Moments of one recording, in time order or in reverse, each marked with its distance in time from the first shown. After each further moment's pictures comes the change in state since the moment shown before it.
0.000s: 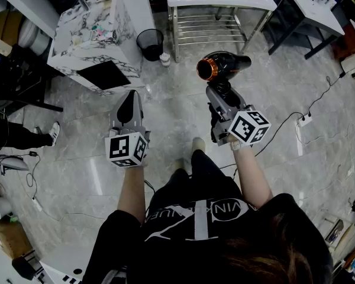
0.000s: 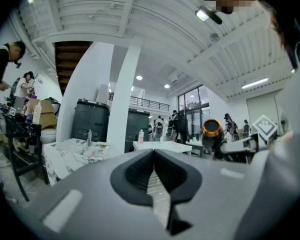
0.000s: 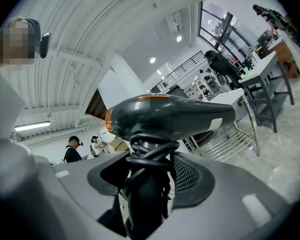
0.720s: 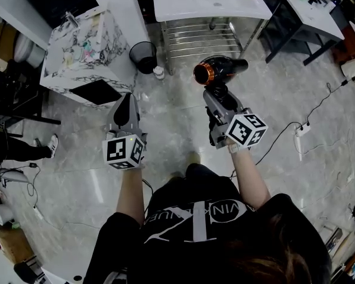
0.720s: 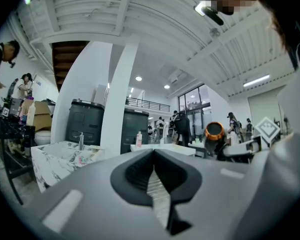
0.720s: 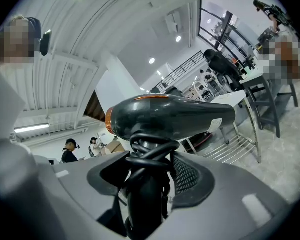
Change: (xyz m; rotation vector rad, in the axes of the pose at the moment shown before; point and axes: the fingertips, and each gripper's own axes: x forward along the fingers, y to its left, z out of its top) left arm 0.103 -0.022 0.012 0.010 -0.016 0.012; right arm 0.042 -0.079 0.052 0.002 -0.005 0.010
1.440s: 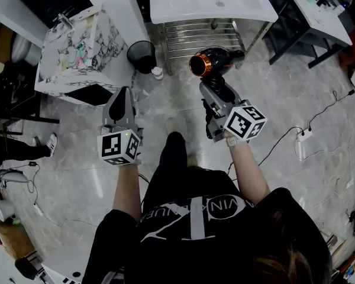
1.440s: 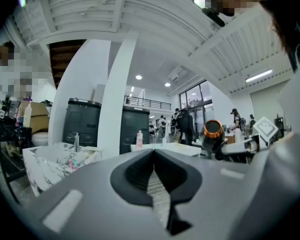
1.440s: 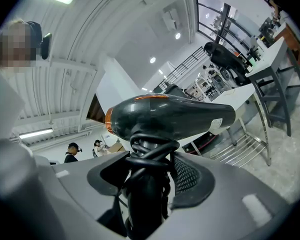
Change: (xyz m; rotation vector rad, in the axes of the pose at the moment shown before) left arm 0.086 -0.006 -0.001 0.024 0.015 0.023; right arm 0.061 -0.059 0.038 0.029 0.004 0.066
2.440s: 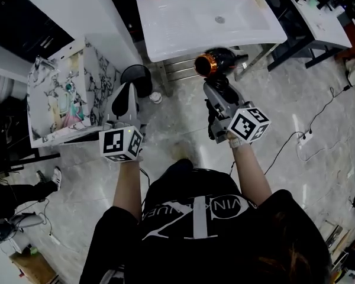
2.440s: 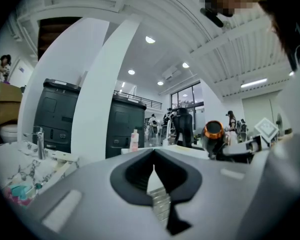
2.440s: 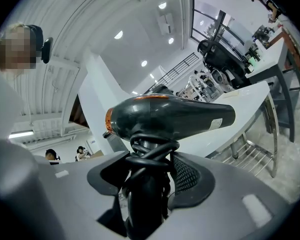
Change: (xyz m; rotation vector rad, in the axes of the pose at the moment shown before) left arm 0.267 0.092 0.003 -0.029 0.017 -0.157; right arm 0.201 -0.105 0.077 0.020 -0.051 -0.128
